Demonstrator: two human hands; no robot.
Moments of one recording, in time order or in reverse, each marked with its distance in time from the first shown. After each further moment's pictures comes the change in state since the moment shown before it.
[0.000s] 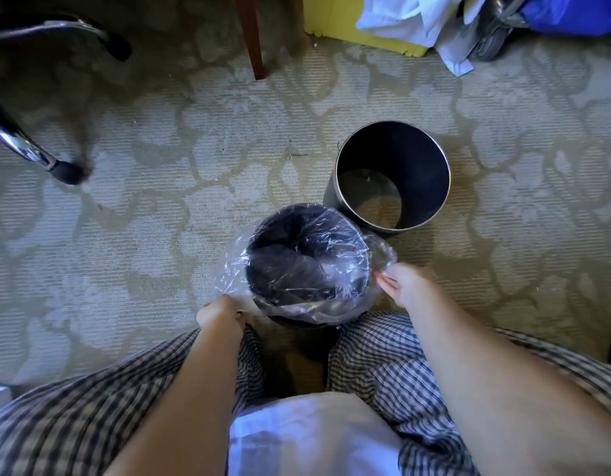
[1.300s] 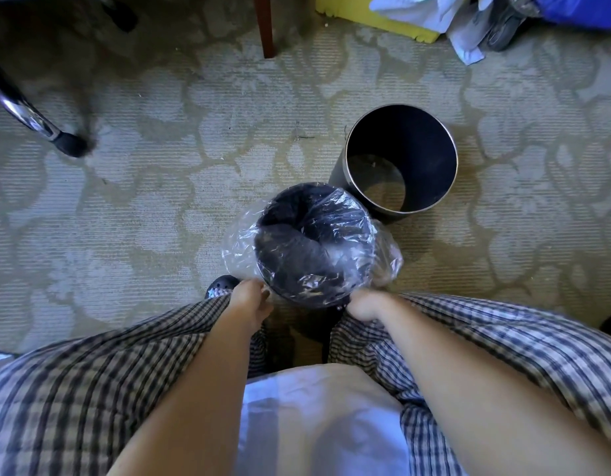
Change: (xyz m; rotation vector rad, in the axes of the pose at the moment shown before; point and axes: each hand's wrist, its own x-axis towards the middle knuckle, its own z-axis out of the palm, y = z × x) left_hand -0.021 -0.027 -0.003 0.054 -0.302 -0.035; right_hand -0.041 0.064 0.019 -1.759 -0.343 -0.278
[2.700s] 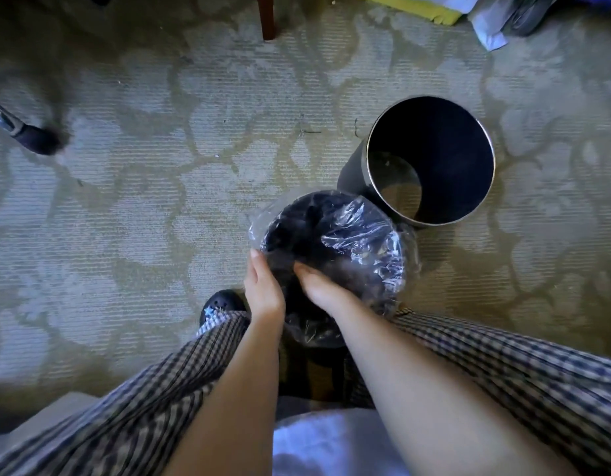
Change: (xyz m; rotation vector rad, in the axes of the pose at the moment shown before) left_hand 0.031 0.022 0.038 0.135 0.167 0.437; right_hand 0.093 -0.095 0.001 0.710 0.104 -0.159
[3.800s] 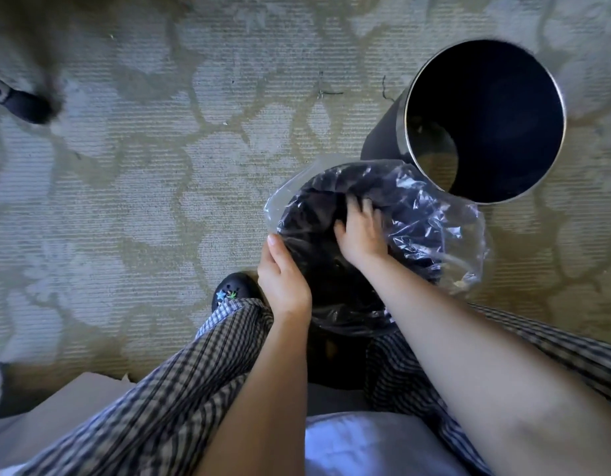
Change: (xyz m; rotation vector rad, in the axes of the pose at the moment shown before) left_hand 0.012 -0.017 0.009 -0.050 0.107 0.190; right_hand 0.044 -0.002 -0.033 -0.612 0.538 -0.218
